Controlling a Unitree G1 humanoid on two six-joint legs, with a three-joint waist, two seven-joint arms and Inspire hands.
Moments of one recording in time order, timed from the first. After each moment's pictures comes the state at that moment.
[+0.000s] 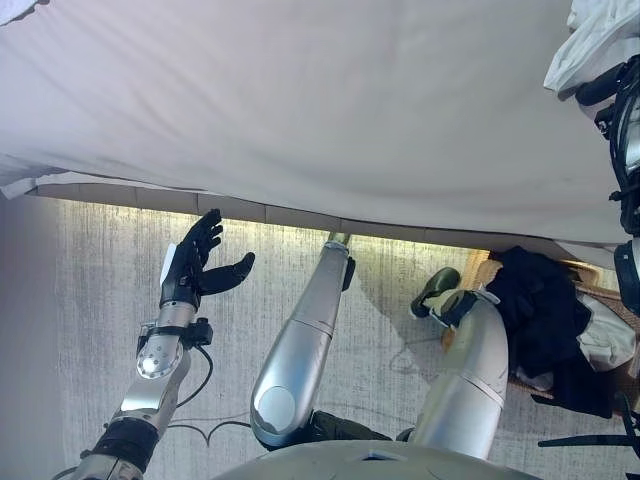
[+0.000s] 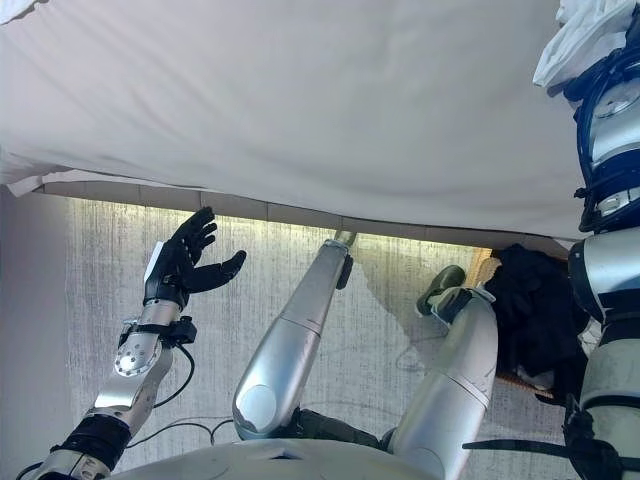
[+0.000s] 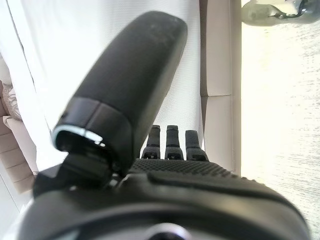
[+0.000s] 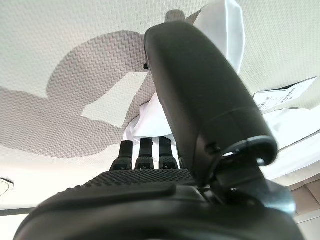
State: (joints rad) left arm 0.04 0.49 -0.19 0.36 -0.45 -0.46 0.12; right arm -1.34 -0.92 0.51 1.14 -0.08 0.28 -0.22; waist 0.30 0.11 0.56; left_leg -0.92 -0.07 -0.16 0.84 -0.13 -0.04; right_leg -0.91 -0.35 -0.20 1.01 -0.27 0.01
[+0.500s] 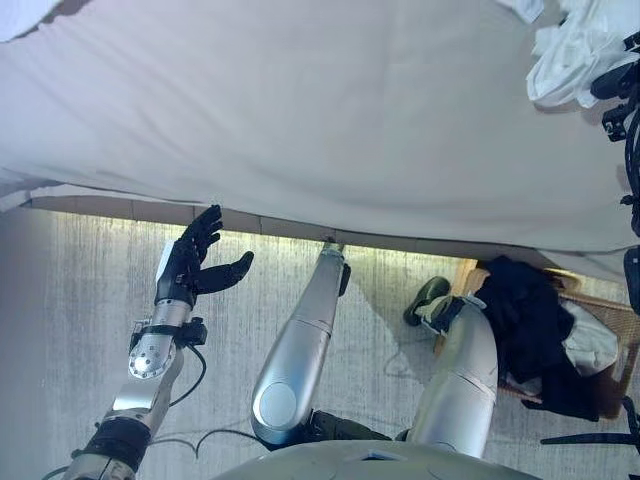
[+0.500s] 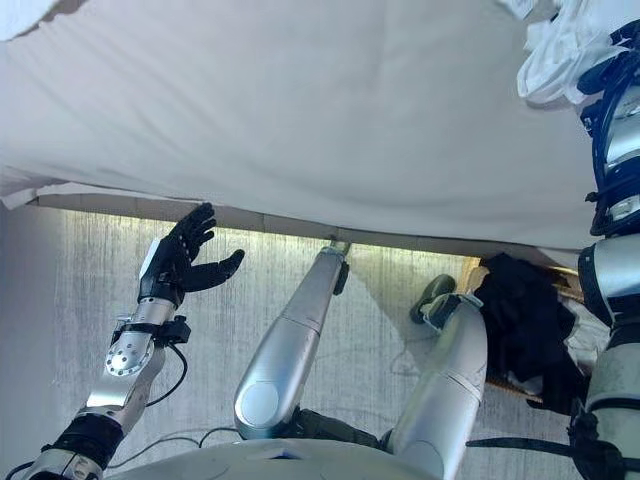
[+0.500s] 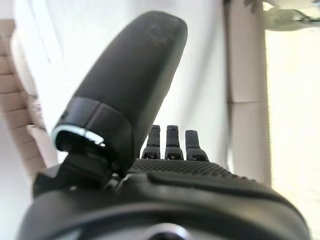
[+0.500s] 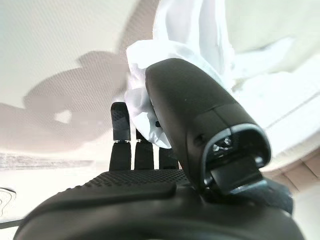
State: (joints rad) left arm 0.04 0.52 -0.19 0.36 -0.45 -0.48 0.07; right arm -1.31 -0.94 0.50 1.14 0.06 0.24 -0.18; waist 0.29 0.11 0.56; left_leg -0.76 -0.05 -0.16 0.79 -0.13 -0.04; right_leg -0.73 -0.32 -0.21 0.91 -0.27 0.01
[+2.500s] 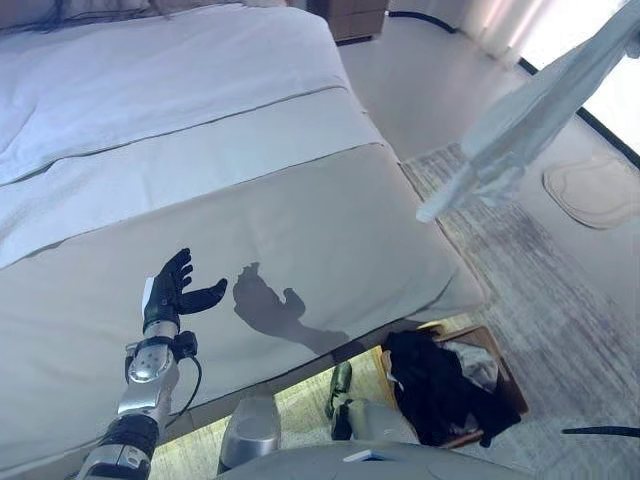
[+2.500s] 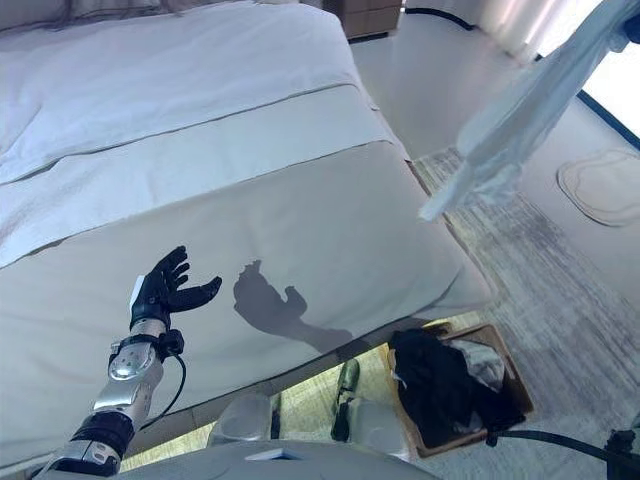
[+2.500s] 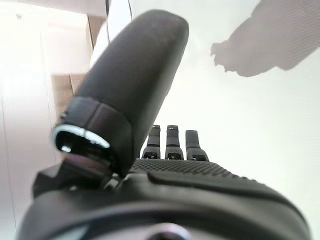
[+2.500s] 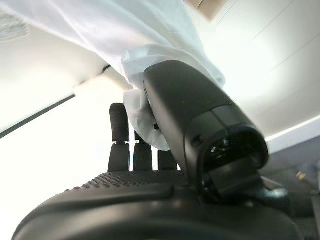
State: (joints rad) left arm -0.07 0.41 -0.05 0.66 -0.41 -0.33 0.16; right arm -1.22 -1.23 0.40 0.86 0.41 0.13 -0.04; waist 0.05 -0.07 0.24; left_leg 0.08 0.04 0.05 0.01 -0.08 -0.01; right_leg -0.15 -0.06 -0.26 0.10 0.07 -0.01
